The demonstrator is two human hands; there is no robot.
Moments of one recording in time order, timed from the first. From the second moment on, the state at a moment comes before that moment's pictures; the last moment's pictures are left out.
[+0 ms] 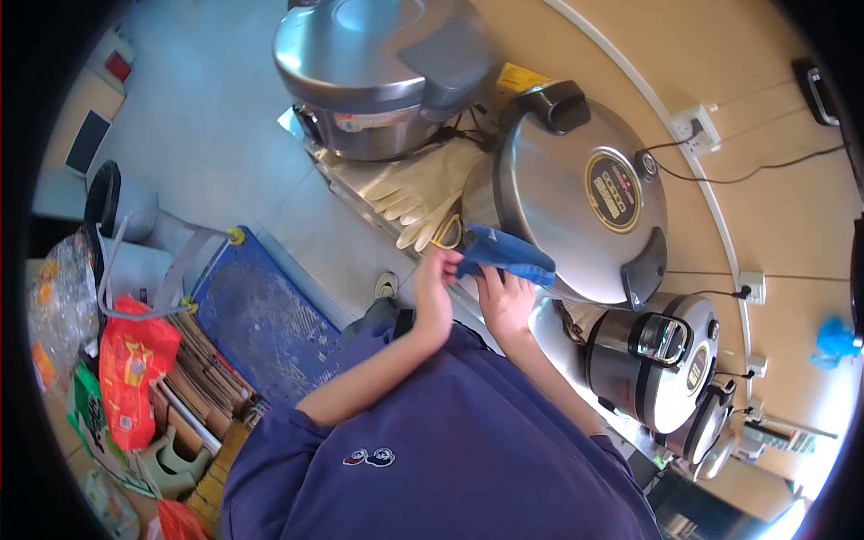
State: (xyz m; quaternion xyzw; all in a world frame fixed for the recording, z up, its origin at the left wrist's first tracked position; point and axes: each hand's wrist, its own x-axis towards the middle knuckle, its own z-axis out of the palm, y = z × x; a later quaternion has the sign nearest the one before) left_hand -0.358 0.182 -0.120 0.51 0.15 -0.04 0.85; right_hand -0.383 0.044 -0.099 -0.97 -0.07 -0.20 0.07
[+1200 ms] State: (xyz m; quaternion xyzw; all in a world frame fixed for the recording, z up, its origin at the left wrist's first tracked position) left_hand -0.344 0.031 -0.144 0.68 0.23 -0.03 0.69; right_hand -0.380 -0.042 -0.028 -0.88 -0.06 -0.36 0.30
